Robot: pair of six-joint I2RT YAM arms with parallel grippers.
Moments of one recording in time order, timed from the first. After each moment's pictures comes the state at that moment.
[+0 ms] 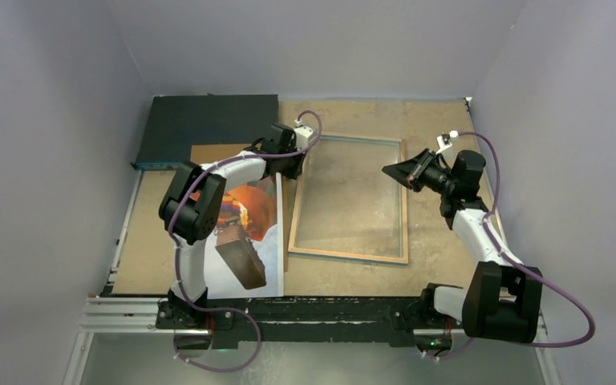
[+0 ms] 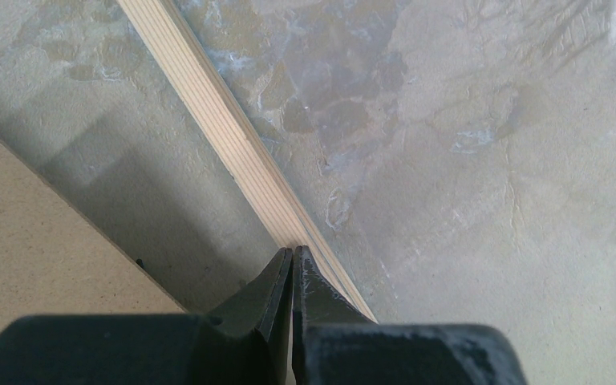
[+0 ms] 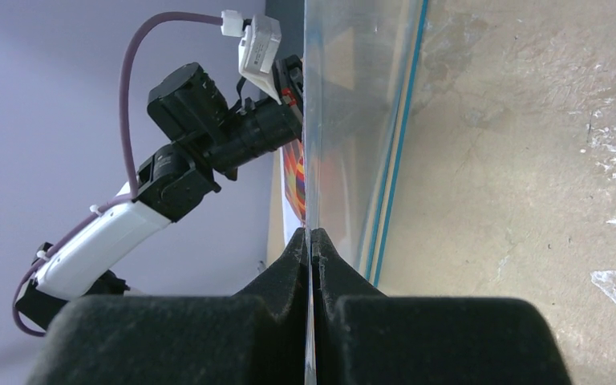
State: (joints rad) left arm -0.49 2.02 1.36 -0.14 0.20 0.04; right arm -0.13 1.20 0.66 0.21 -0.89 0.98
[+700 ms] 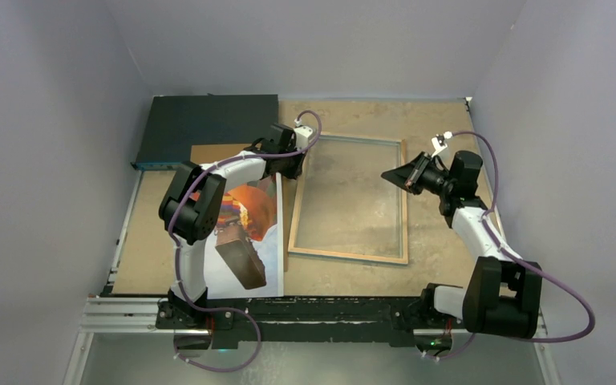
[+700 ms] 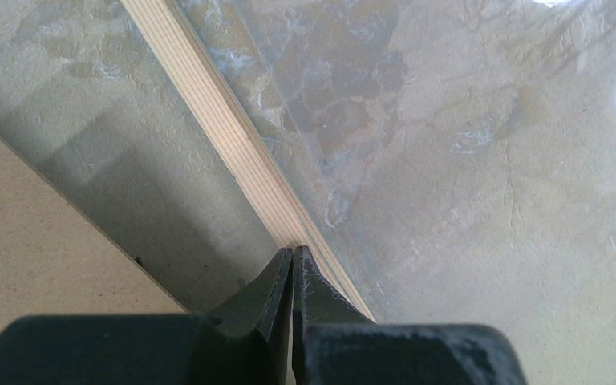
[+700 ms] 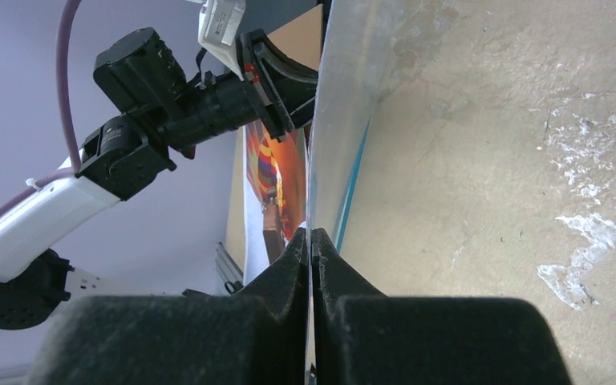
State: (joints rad) left arm -0.49 2.02 1.36 -0.14 0.20 0.03; right arm -0.12 1.23 0.66 0.14 -0.91 0.79
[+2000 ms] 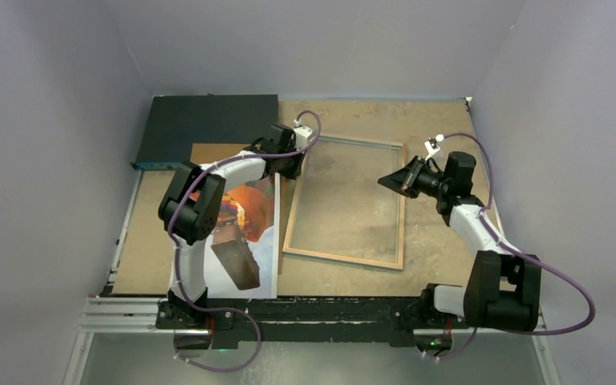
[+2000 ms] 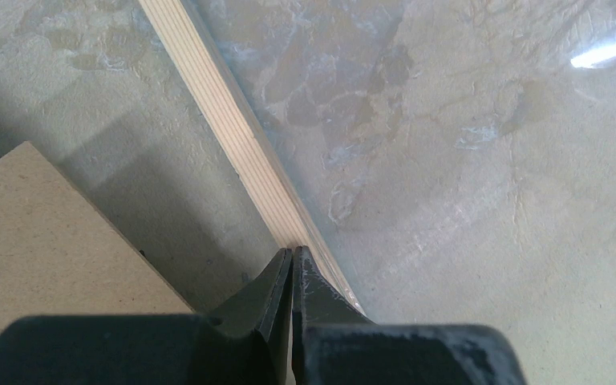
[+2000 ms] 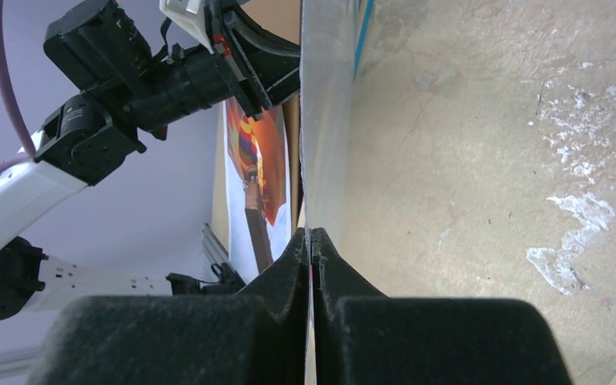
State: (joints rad) left arm -0.49 2.02 1.36 -0.16 0.19 0.03; right arm -0.09 1.27 0.67 0.09 -0.91 0.72
